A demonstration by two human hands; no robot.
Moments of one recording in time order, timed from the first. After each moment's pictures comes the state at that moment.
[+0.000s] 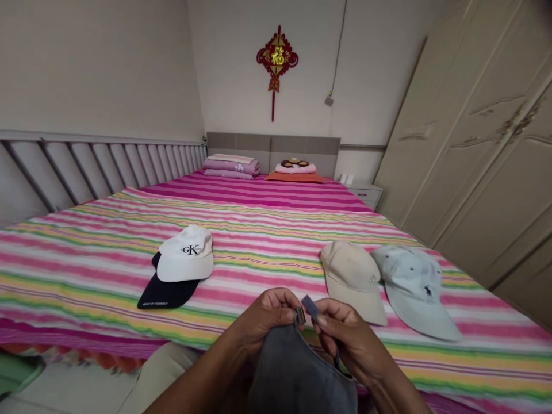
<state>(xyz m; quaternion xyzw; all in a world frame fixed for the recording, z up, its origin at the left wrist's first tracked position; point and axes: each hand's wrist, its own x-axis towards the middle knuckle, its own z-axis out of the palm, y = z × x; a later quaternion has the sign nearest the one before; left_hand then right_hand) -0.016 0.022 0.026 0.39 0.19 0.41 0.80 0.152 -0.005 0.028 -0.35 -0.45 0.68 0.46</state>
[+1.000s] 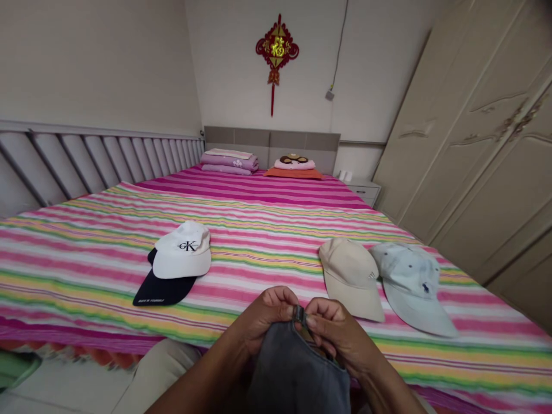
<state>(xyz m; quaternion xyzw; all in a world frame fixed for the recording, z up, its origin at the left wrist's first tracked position) -0.011 0.024 0.016 0.34 0.17 0.40 0.83 0.146 0.001 0.025 -0.35 -0.48 0.69 0.42</state>
